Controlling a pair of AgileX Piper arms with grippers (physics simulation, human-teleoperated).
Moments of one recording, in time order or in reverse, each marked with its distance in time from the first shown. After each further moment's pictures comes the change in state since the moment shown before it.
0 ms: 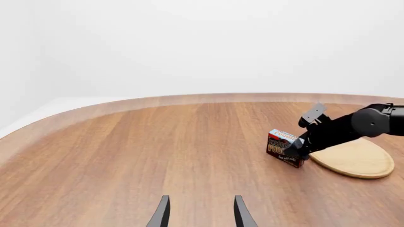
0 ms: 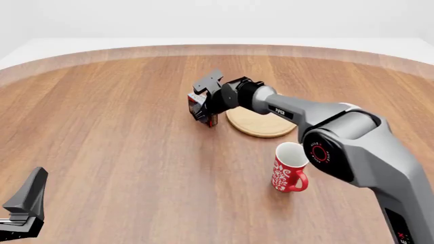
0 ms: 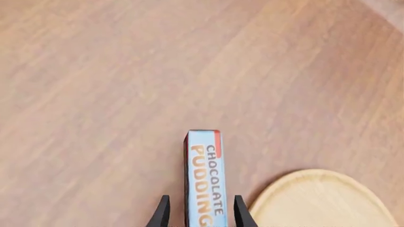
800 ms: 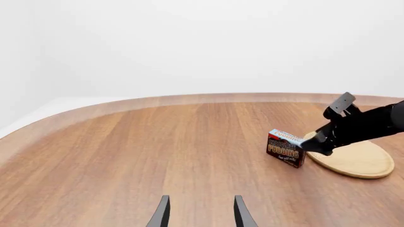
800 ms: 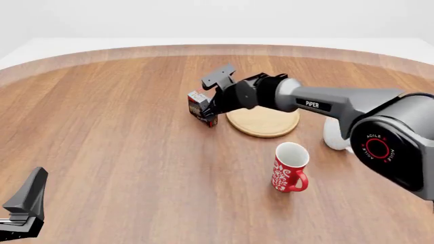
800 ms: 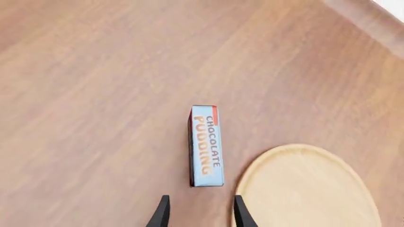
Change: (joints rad) left arm 0.000 0.000 0.000 0.000 0.000; right arm 0.005 -0.278 0.366 -0.152 0.019
